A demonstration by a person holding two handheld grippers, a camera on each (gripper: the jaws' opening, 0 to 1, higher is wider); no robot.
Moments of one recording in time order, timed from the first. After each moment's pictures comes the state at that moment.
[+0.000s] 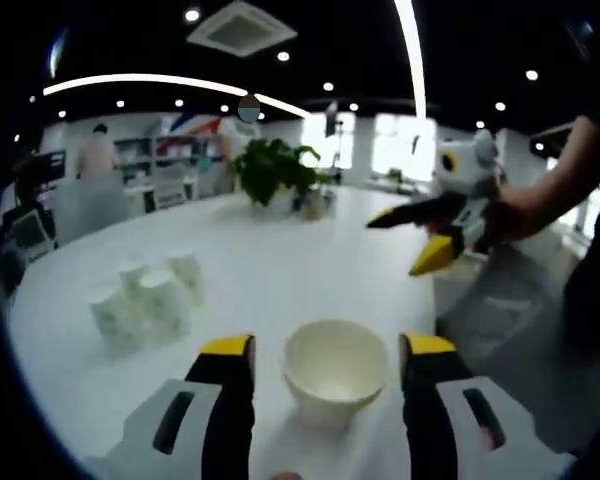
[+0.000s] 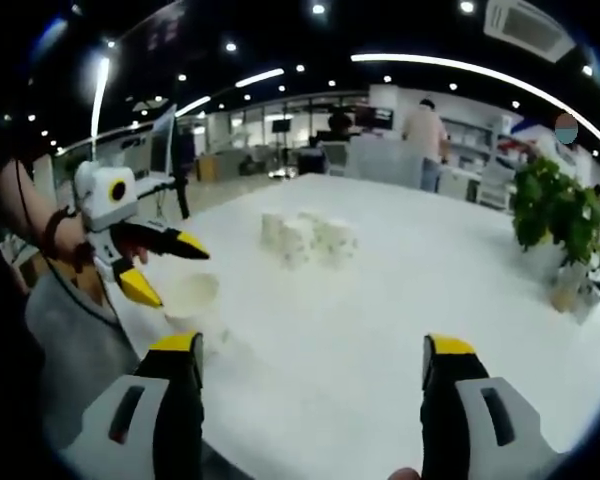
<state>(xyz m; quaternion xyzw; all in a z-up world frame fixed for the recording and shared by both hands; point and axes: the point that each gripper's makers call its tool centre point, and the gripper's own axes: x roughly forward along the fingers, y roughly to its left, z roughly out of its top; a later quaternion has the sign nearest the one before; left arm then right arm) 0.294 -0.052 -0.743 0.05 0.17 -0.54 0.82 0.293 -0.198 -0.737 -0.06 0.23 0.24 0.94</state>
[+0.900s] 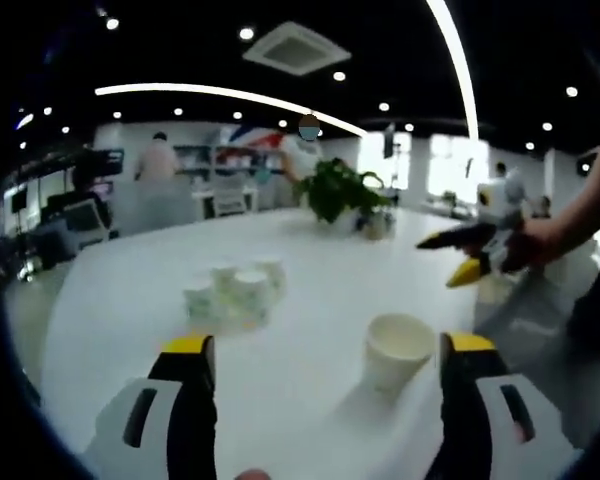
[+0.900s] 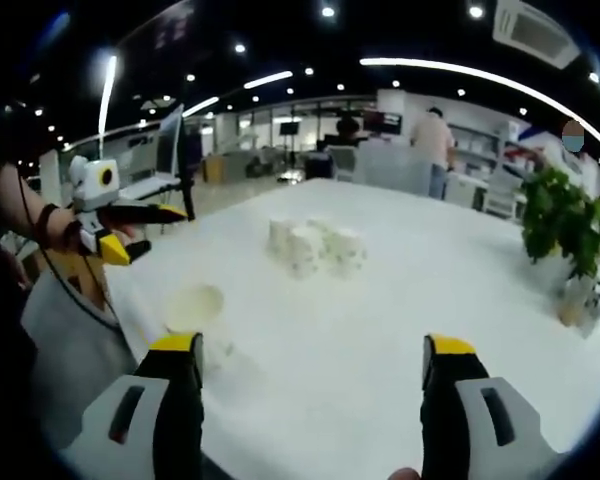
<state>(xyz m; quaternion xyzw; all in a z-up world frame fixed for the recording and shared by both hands) 0.317 0.043 -0.715 0.02 0.14 -0.42 0.89 0.306 -0.180 -0.730 -0.06 0.22 0.26 0.94</state>
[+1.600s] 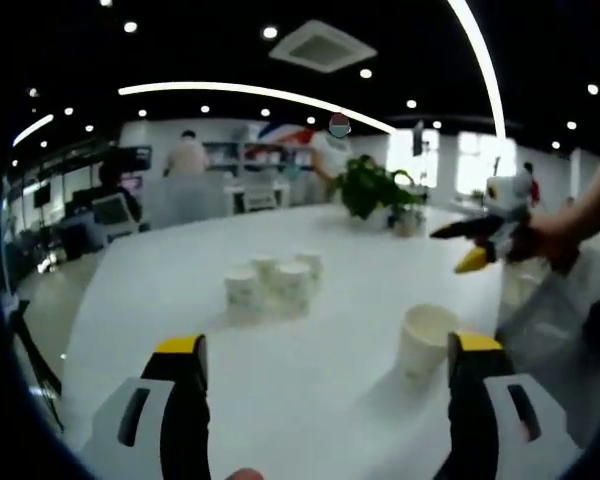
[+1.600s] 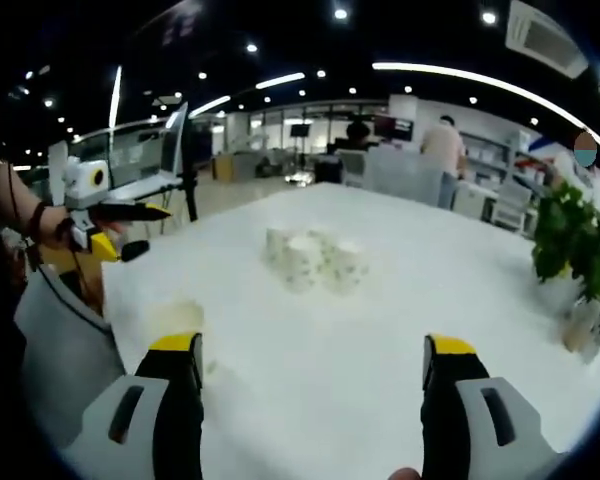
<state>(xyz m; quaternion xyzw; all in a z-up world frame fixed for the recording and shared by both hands) 0.325 0.074 -0.714 0.02 0.15 -0.37 0.92 0.351 -0.181 -0.725 -0.09 0.21 0.28 0.93</state>
